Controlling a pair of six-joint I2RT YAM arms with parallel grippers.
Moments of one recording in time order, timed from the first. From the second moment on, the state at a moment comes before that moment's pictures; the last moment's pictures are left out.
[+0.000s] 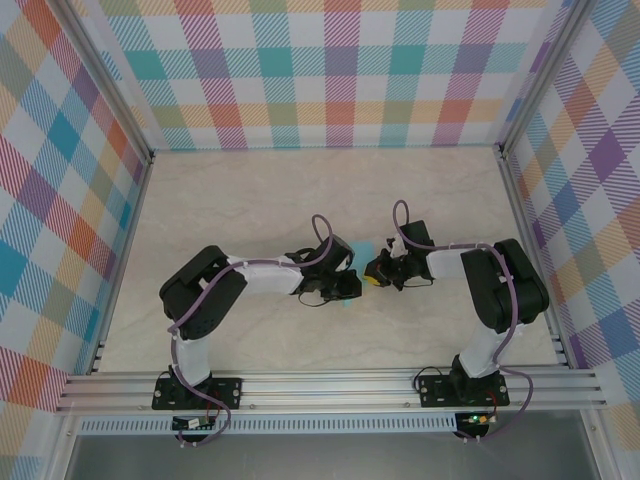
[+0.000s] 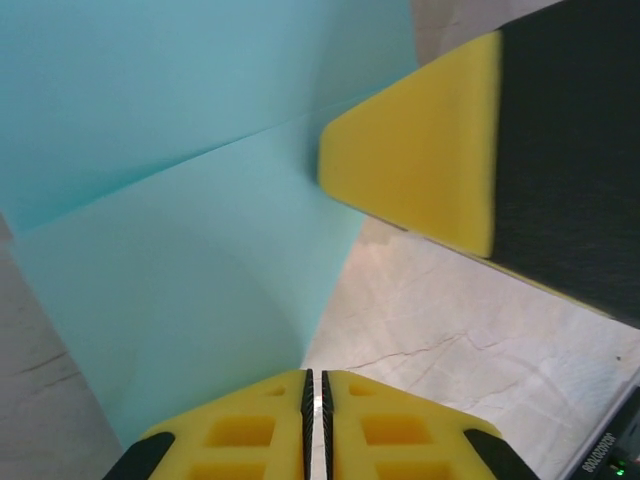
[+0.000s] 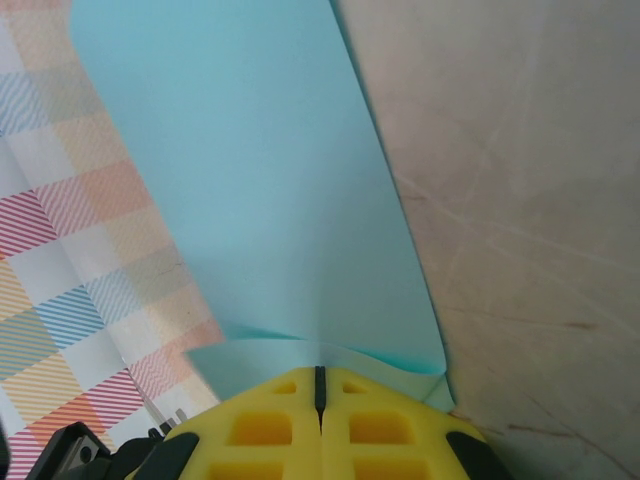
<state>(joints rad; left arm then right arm) -0.87 1.90 1.06 -0.11 0.31 -0.87 0.32 1.74 0.72 -0.03 -0.71 0.86</state>
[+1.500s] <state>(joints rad) -0.87 1.75 0.89 -0.20 0.34 -0.84 0.33 1.74 0.73 -0.06 -0.71 0.83</state>
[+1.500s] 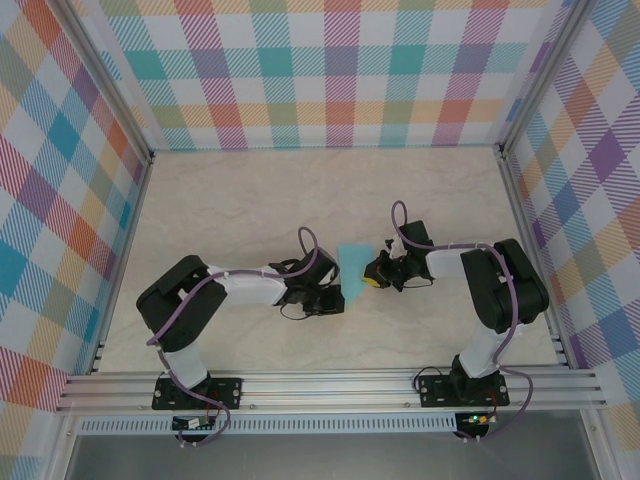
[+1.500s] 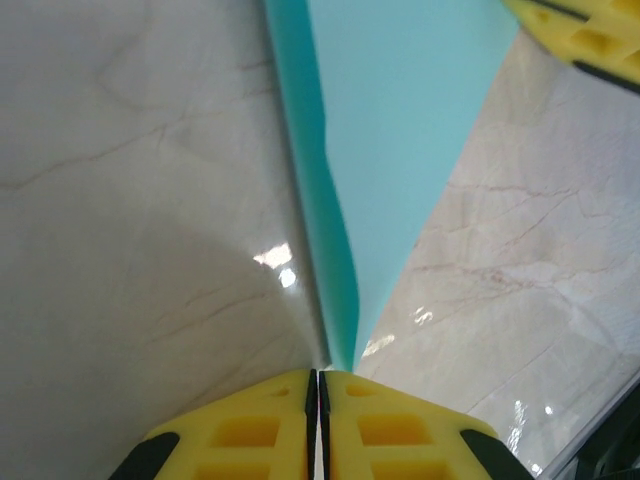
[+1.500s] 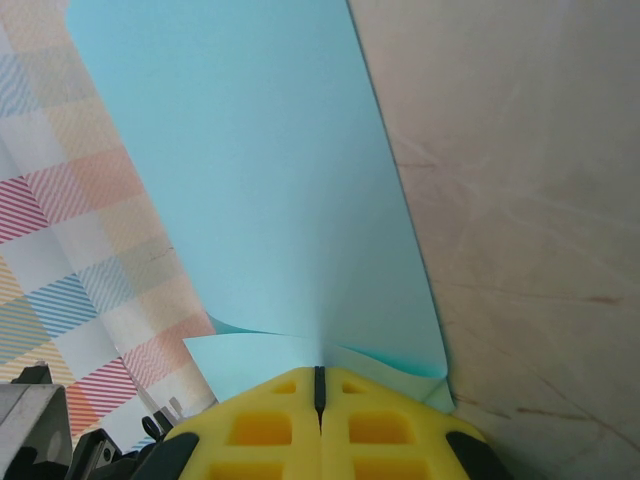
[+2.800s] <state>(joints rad) -0.87 1.87 1.05 -0.23 0.21 -0.86 0.42 1.65 0.72 -0.11 -0.73 0.81</state>
